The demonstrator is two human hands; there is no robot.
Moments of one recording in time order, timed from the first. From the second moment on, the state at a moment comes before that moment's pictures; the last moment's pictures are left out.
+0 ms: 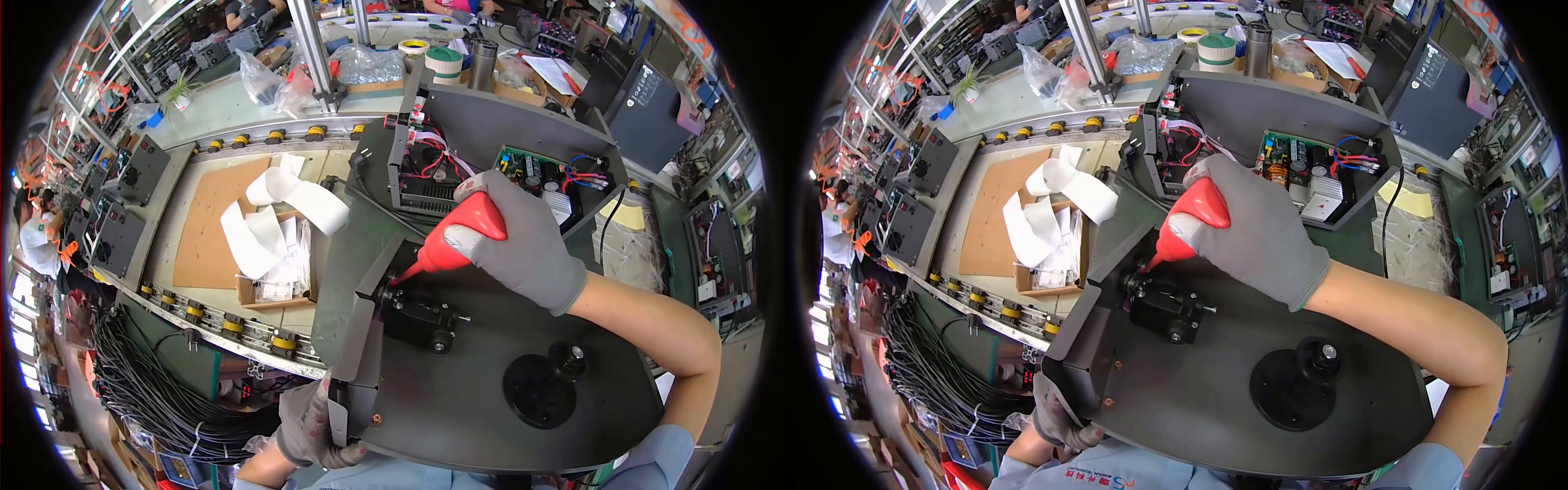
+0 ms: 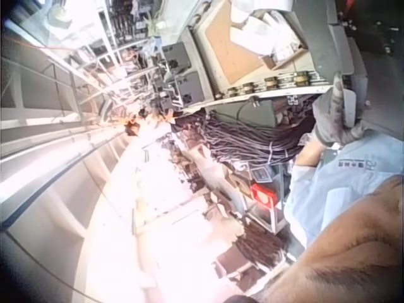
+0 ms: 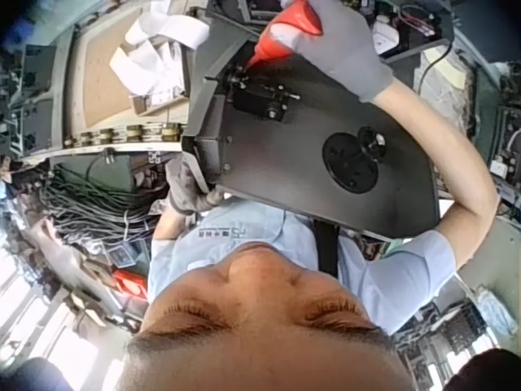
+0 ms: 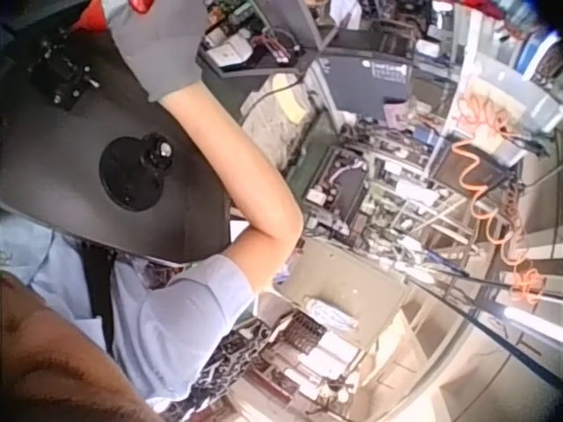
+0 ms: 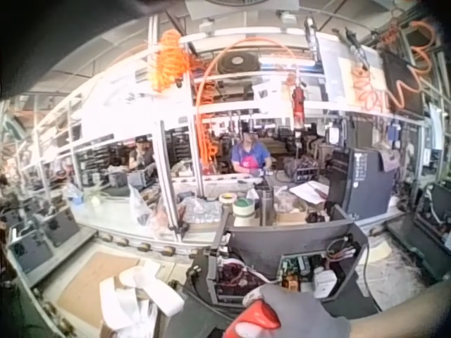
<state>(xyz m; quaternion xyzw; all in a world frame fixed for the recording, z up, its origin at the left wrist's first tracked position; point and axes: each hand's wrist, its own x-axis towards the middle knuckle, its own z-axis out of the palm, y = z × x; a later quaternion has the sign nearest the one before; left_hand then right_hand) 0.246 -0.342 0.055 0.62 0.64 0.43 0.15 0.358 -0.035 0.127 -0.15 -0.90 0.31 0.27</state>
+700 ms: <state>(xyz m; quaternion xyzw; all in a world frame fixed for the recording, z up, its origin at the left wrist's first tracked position) 0.207 -0.188 0.135 0.52 0.75 0.35 0.23 0.596 -0.108 0.187 -0.37 -0.70 0.04 0.62</state>
